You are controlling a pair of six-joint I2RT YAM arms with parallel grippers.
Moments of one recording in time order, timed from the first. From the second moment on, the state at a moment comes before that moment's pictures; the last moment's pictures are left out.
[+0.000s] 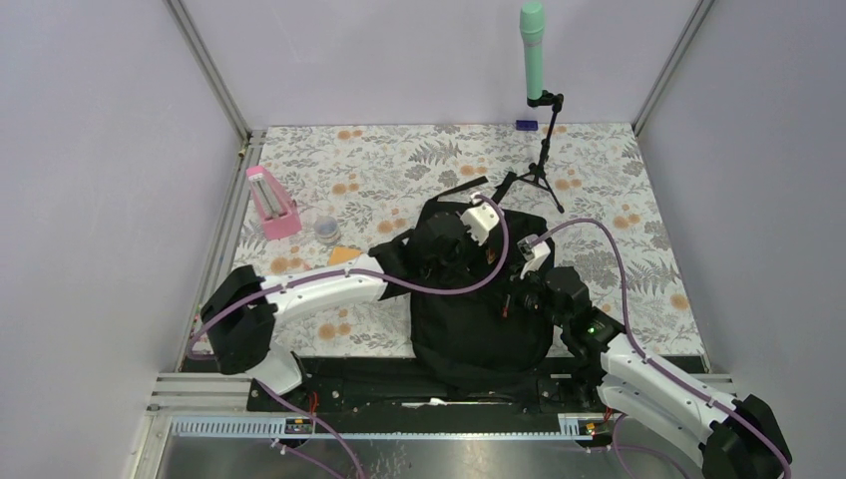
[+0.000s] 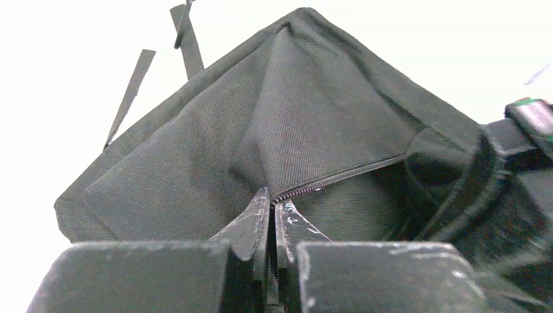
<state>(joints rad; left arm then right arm) -1.02 1.59 1.11 0.04 -0.18 0.03 0.64 0.73 0.26 0.12 -0.23 0.49</state>
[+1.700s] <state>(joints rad) -0.98 1.44 1.21 -0.24 -0.03 0.07 0.65 0.57 0.56 -0.33 -0.01 0.23</state>
